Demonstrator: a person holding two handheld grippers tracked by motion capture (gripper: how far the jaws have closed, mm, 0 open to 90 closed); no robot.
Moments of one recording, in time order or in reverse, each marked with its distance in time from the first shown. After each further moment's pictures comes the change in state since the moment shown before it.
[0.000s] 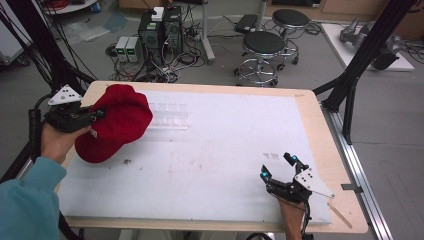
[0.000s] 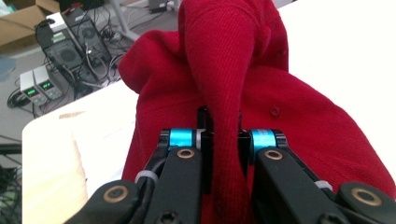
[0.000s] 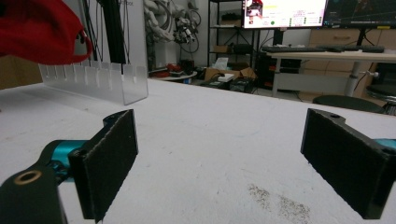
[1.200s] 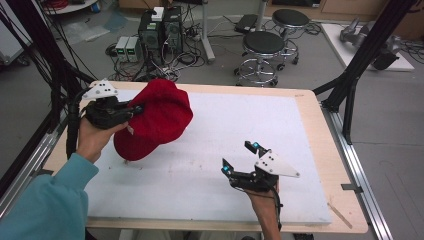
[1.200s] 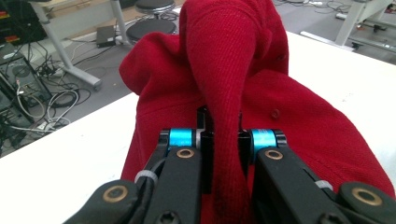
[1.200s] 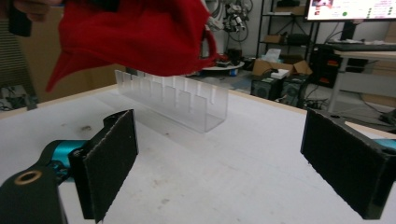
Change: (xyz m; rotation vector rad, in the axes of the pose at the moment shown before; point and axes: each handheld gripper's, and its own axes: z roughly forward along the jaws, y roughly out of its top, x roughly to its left) left arm -0.076 0.050 0.030 -0.111 -0.196 0.004; right arm 0.088 0.066 0.054 0.076 0.212 -0.011
